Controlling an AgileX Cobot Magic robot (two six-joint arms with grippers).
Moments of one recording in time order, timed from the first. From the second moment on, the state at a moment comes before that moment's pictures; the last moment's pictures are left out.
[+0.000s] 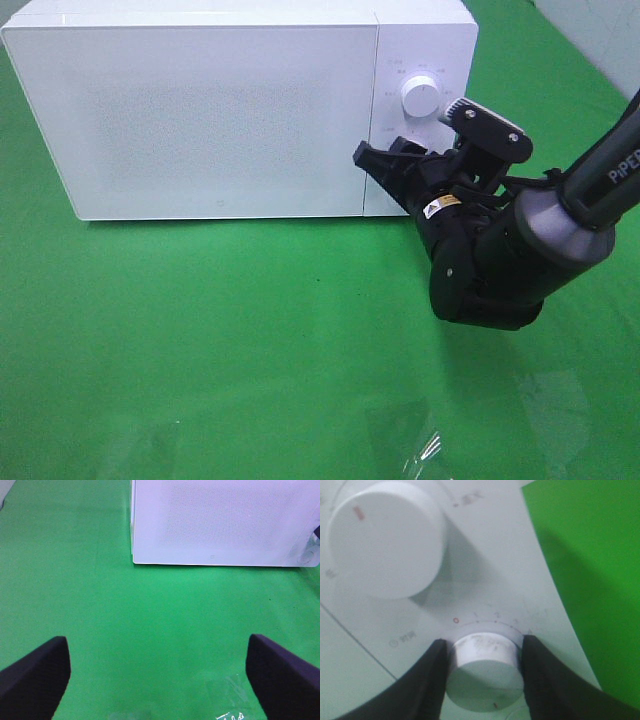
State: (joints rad) left arm 0.03 0.00 -0.52 -0.20 1.07 0.07; right arm 0.64 2.12 -0.81 0.62 -1.22 0.32
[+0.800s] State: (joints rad) left arm 0.03 0.00 -0.52 -0.20 1.07 0.07; right arm 0.63 2.13 -0.79 0.57 -1.22 1.52
